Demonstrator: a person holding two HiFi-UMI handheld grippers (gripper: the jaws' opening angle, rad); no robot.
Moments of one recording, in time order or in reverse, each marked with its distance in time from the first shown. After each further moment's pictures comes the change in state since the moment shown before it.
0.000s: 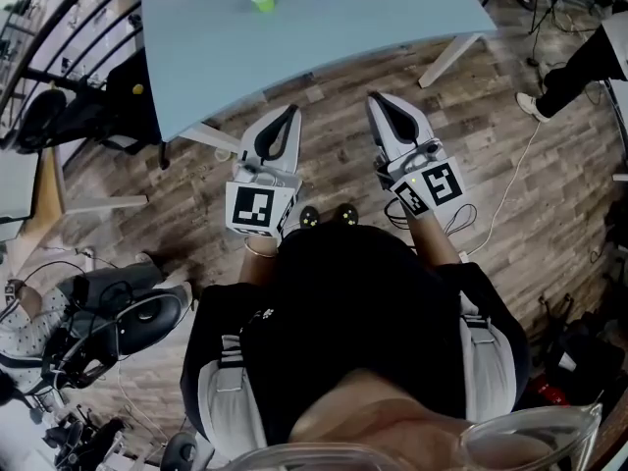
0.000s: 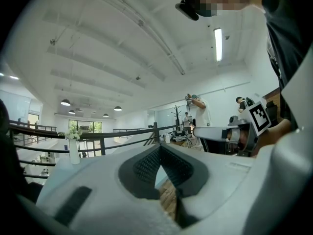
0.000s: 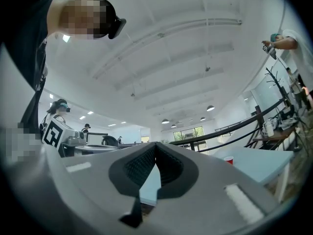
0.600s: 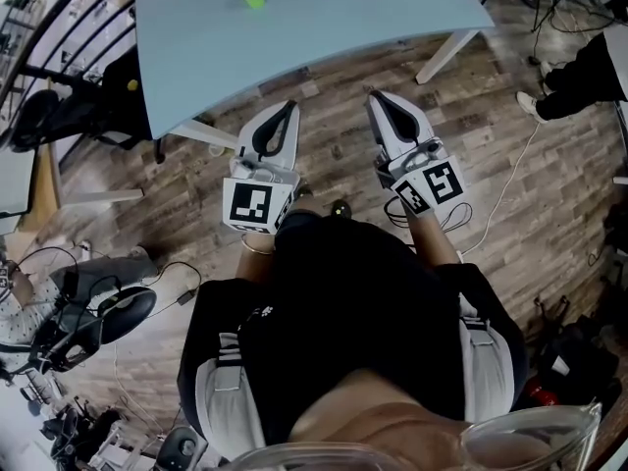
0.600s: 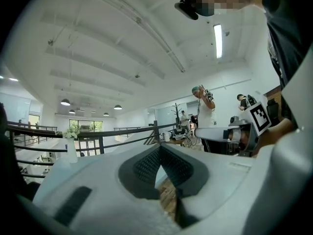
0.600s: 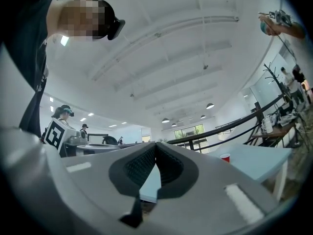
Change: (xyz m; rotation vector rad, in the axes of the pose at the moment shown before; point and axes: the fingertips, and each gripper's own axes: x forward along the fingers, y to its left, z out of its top) left arm 0.028 -0.025 -0.004 0.009 0.023 0.008; right arm -0.021 -0.036 -0.003 0.030 0.007 0.011
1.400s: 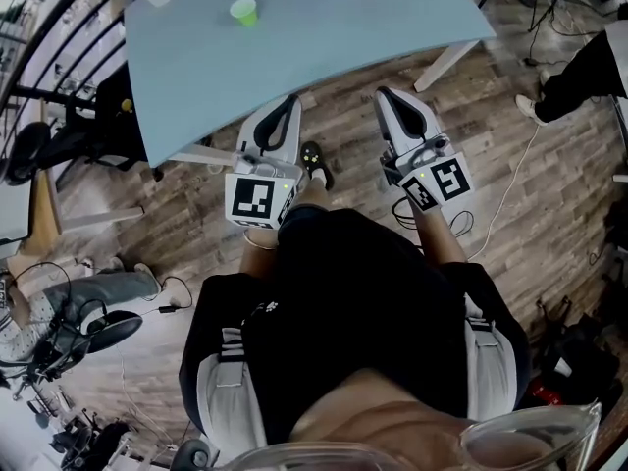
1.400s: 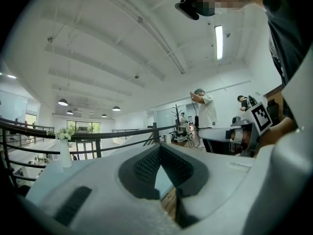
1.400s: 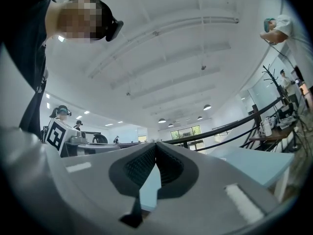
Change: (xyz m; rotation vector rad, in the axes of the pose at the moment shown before) left arm 0.071 0.046 -0.009 -0.006 -0.029 -0.017; right arm 0.049 -0.061 -0.008 -0.019 -0.002 -0.036
